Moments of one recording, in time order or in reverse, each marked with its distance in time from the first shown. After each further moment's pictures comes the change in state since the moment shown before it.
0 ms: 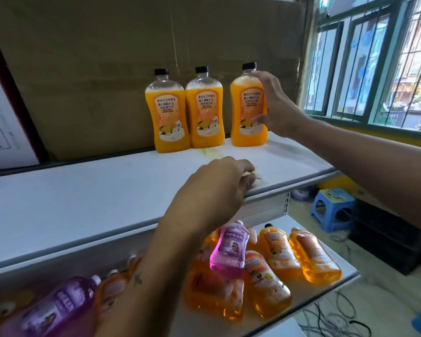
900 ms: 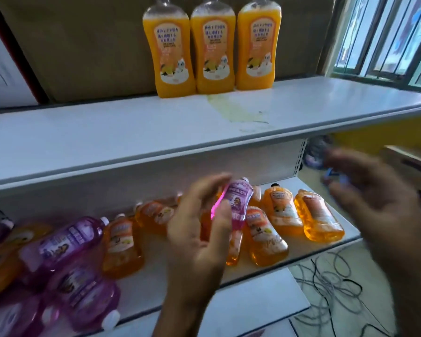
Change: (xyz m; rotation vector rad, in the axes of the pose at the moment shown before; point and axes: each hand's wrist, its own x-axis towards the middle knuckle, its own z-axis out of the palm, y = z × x) left_hand -0.105 -0.013 0.118 -0.809 0.741 0.101; right_hand -0.279 -0.083 -0.013 0.653 0.175 0.249
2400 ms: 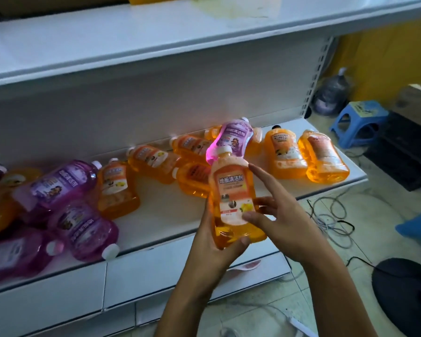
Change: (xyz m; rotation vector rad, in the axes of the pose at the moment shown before) left_hand -0.130 -0.056 0.004 -0.189 -0.269 -0.936; right_hand -0.095 0.062 0.078 0.050 -0.374 0.560
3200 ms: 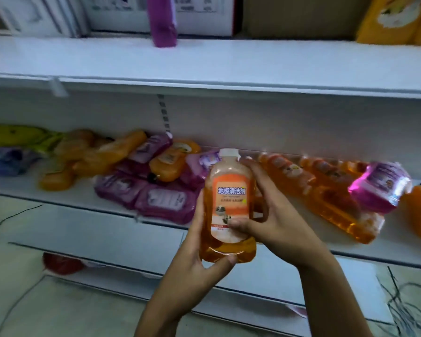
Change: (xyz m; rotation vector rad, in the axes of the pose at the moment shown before) left_hand -0.154 0.047 -0.207 0.124 0.322 0.184; right_hand 0.022 -0.132 0.225 0.076 -0.534 -0.279
